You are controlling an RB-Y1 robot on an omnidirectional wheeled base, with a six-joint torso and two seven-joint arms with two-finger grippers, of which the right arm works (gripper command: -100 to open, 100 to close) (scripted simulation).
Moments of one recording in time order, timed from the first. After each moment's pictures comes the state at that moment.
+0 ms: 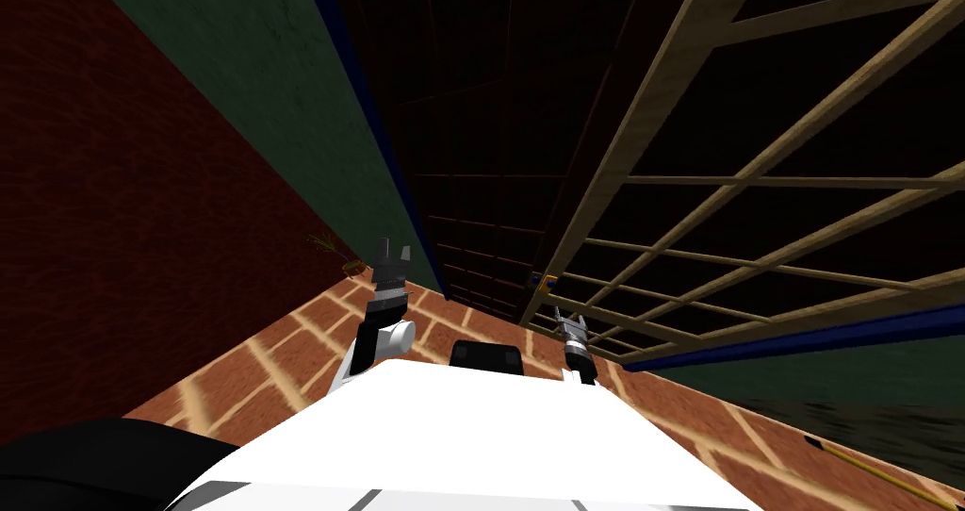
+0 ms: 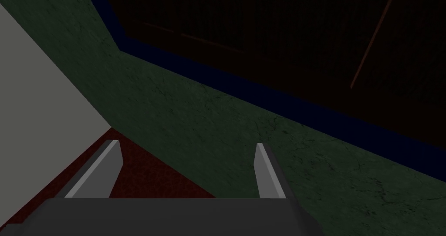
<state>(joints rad) 0.09 -0.01 -0.56 -0.81 0.35 -0.78 1.31</state>
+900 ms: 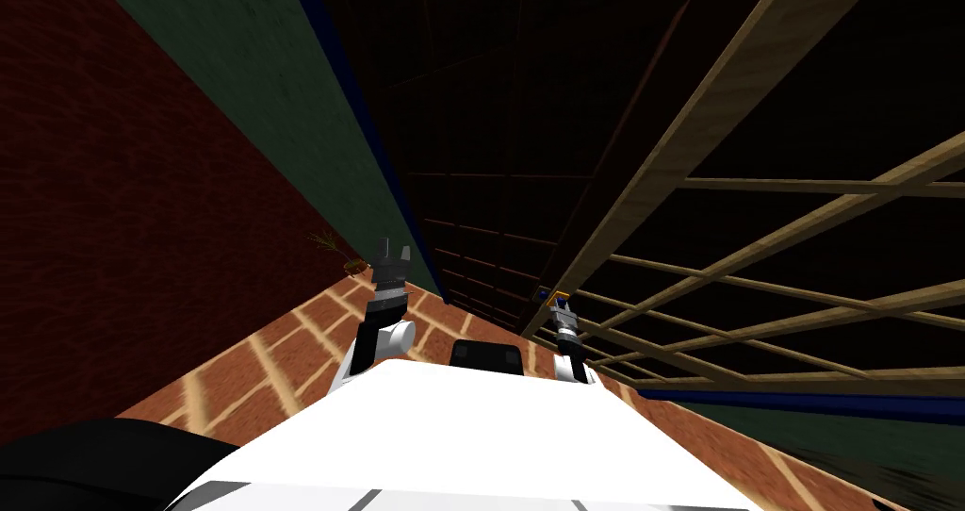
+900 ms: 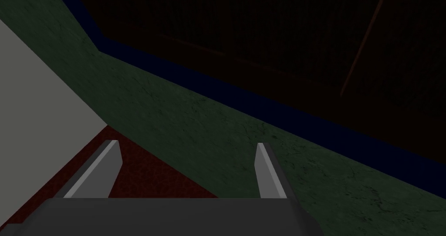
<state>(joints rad) 0.02 0.00 -0.54 -0.80 0.36 -0.80 1.31</state>
